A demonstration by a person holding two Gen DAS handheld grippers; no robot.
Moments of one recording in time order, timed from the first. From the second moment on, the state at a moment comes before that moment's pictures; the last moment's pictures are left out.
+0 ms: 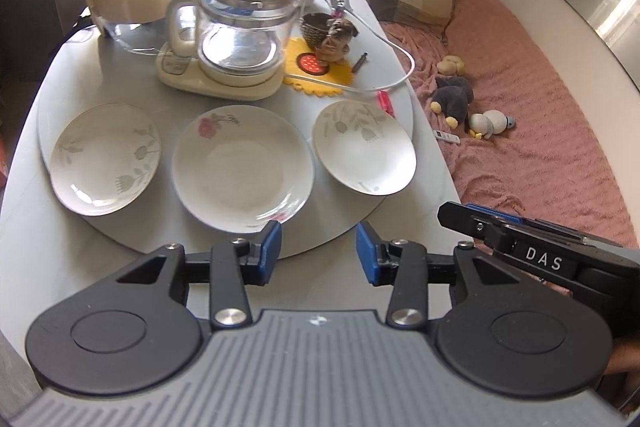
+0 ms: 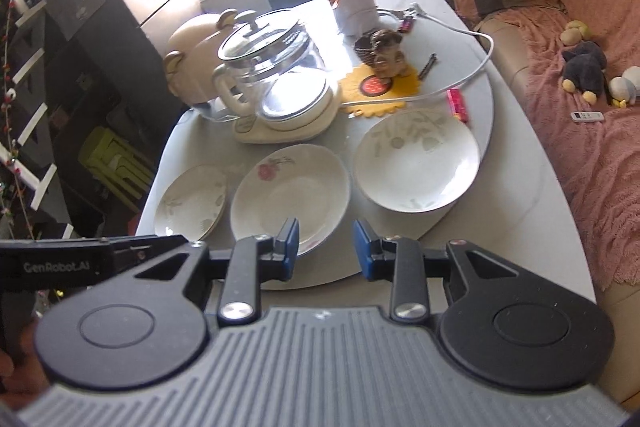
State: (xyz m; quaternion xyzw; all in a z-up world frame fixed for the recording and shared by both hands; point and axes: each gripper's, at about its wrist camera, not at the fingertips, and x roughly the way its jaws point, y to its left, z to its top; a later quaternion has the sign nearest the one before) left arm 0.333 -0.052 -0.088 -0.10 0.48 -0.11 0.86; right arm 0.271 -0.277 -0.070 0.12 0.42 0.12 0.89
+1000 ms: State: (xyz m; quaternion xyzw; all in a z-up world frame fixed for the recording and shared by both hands) left arm 0.420 -0.159 -0.152 -0.05 0.50 -0.09 0.86; right arm 0.361 -0.374 -0.127 0.16 0.45 0.12 0.87
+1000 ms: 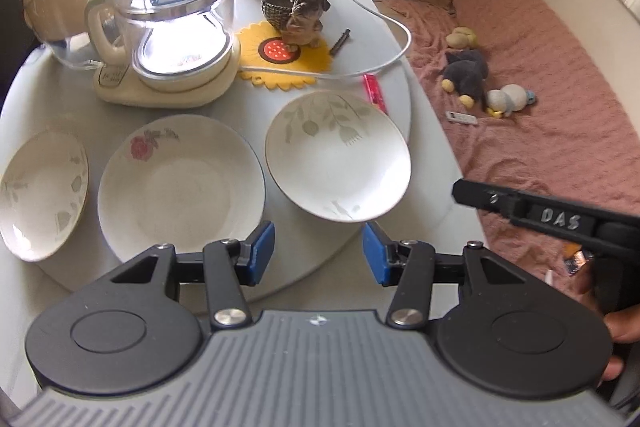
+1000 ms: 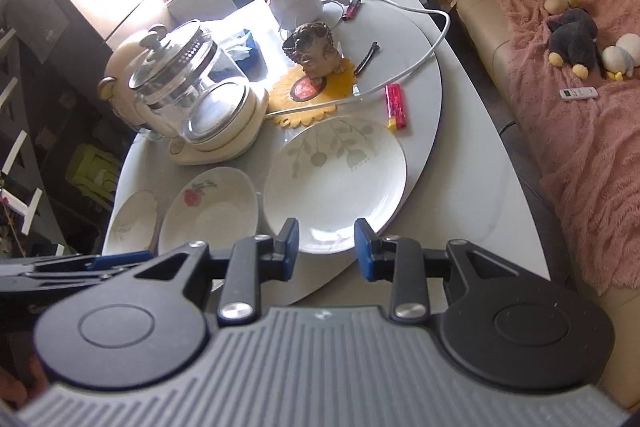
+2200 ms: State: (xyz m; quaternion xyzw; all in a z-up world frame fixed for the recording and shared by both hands) left arm 0.610 -0.155 -0.283 -0.03 0.52 -0.09 0.85; right arm 0.471 -0.403 -0.233 0.17 0.50 0.11 0.84
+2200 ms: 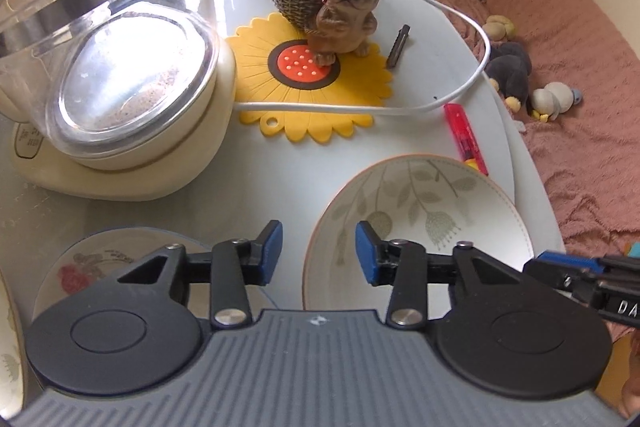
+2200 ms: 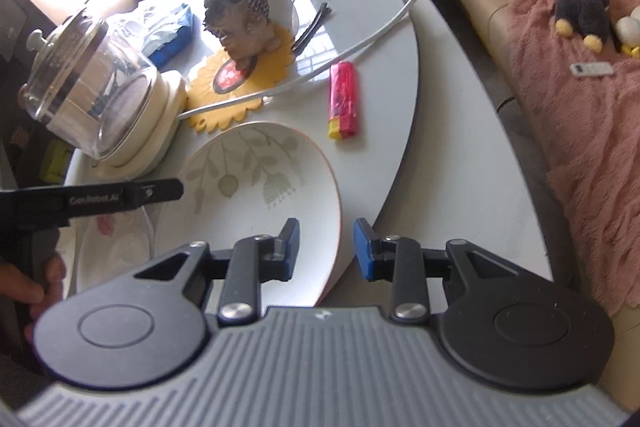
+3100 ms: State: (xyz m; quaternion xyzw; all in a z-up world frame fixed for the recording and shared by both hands) left arm 0.611 -0.156 -0.306 -0.07 0.55 -0.08 0.83; right arm 0.466 -0.399 -0.254 0.15 0.52 0.14 0.83
